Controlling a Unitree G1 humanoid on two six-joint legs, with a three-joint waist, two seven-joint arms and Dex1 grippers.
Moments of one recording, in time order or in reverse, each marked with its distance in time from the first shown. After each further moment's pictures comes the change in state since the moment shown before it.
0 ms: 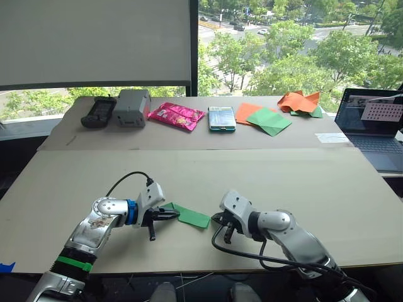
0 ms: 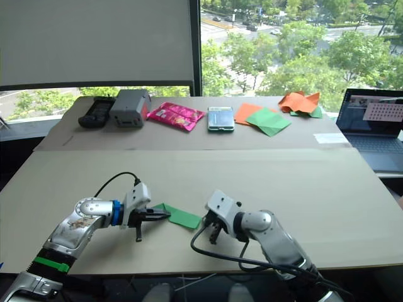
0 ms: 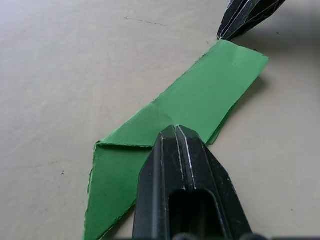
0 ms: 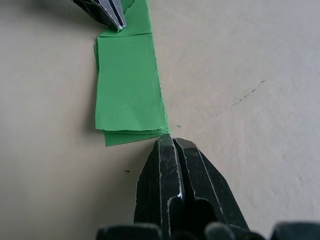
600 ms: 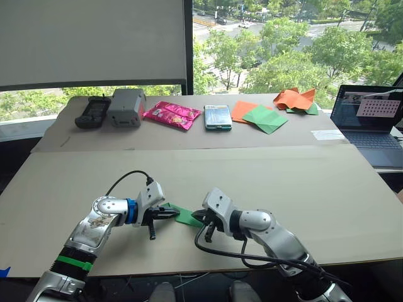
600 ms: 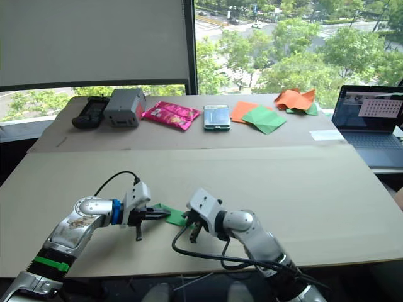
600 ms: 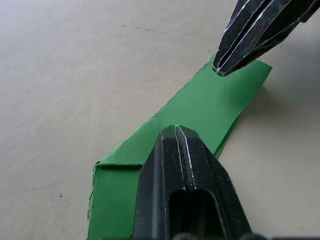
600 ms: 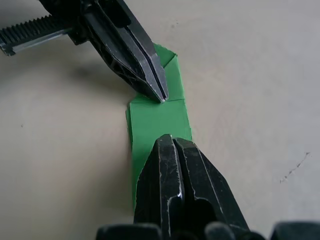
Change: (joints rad) left arm 0.002 0.000 0.005 -0.003 0.000 0.002 0.001; right arm -0.033 0.114 0.118 0.124 -0.002 -0.163 -0.062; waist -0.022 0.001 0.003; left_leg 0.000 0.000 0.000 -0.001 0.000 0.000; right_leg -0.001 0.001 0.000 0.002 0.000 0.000
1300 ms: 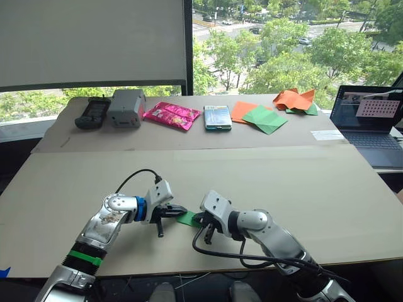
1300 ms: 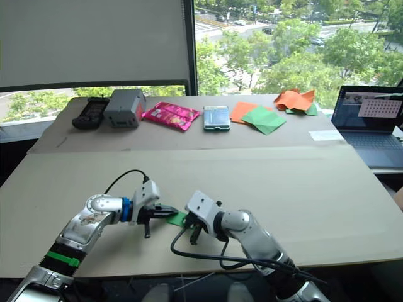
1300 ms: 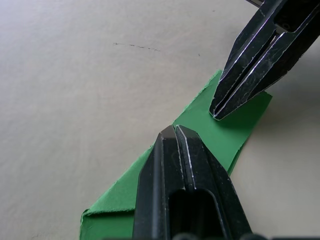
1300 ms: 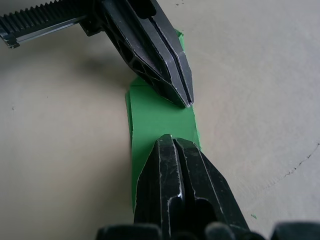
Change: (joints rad) left arm -0.068 -0.063 -0.047 0.048 0.041 -0.001 0.008; right arm -0.037 -0.007 0.030 -0.012 -0.019 0.092 0.008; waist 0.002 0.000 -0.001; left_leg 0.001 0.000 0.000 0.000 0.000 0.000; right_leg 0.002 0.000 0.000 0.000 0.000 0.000
